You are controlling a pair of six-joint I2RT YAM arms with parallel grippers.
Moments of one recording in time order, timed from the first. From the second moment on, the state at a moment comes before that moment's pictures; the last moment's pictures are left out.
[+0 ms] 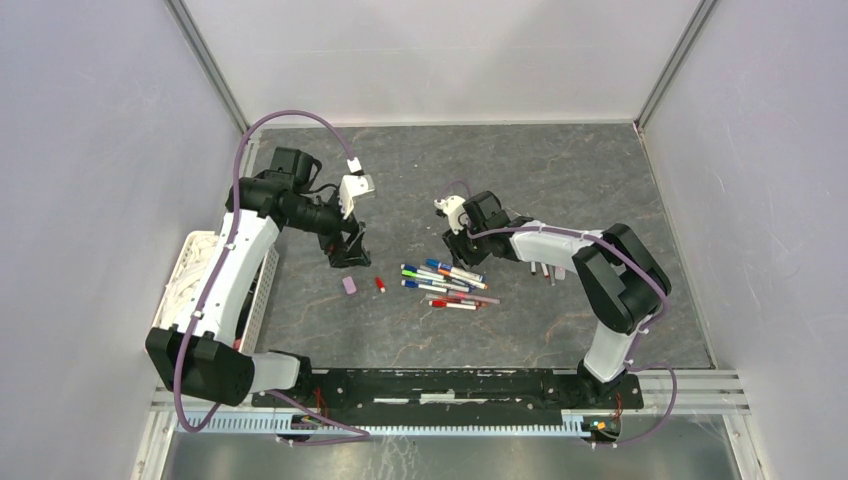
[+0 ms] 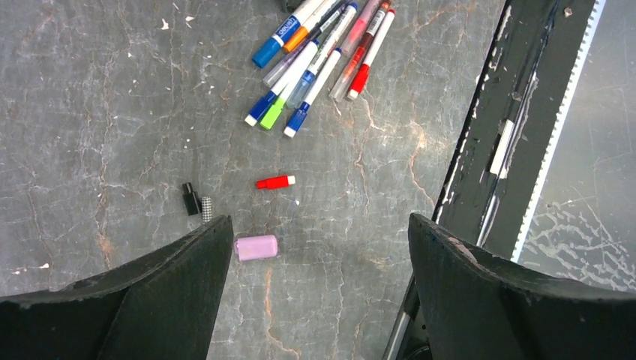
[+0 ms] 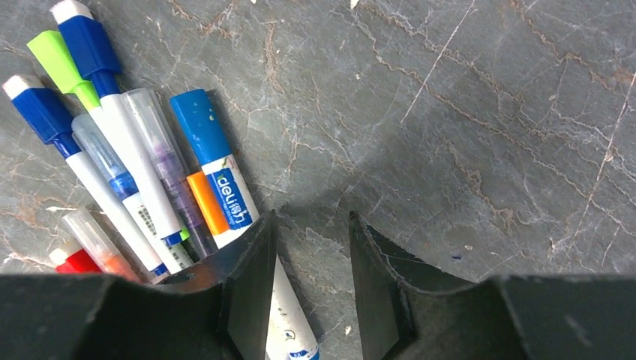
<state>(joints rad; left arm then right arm) -0.20 1.30 1.35 -1.19 0.76 0.78 0.63 1.79 1.01 -0.14 -0.19 -0.12</state>
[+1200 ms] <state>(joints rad) -0.20 1.31 1.37 -1.26 0.77 0.81 0.65 1.77 0.97 -0.10 -0.12 -0.09</state>
